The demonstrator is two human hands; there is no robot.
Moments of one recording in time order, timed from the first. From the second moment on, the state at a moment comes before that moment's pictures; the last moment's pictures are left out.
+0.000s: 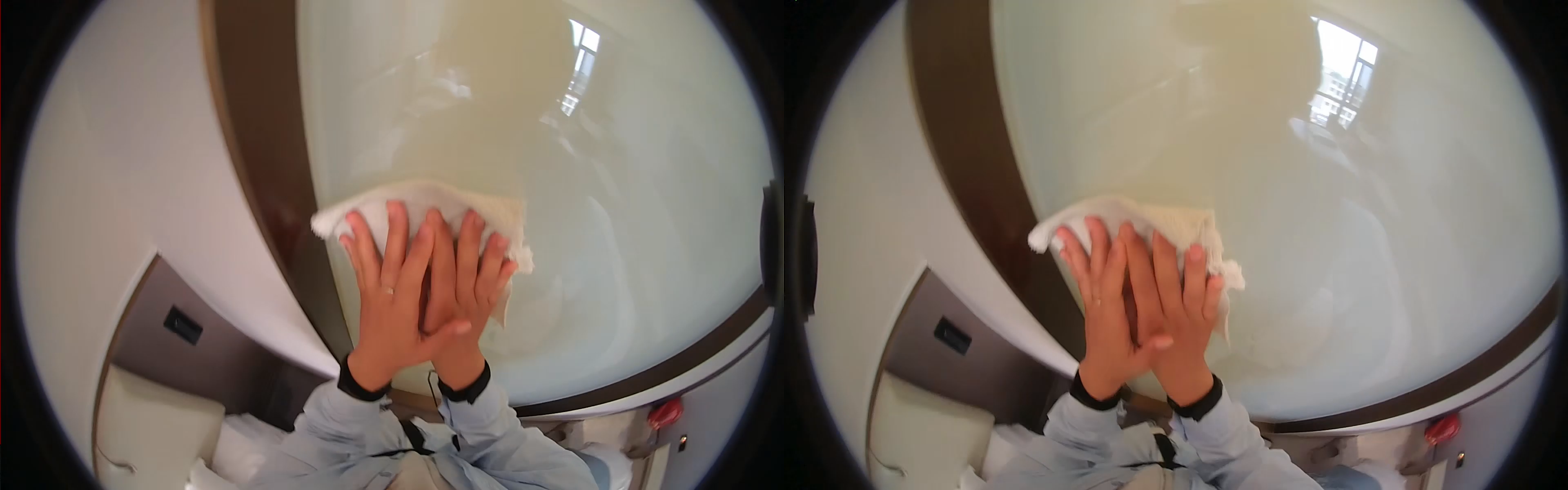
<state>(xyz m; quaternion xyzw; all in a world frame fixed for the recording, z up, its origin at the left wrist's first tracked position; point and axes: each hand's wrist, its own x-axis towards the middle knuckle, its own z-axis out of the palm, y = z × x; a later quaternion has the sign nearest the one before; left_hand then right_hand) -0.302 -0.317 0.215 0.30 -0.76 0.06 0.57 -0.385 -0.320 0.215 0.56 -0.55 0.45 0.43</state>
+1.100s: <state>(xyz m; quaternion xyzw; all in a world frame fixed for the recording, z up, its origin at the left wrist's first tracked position) -0.738 -0.160 0.253 0.25 -0.75 0.36 0.49 -0.797 -0.141 0.190 0.39 -0.65 0.36 0.55</state>
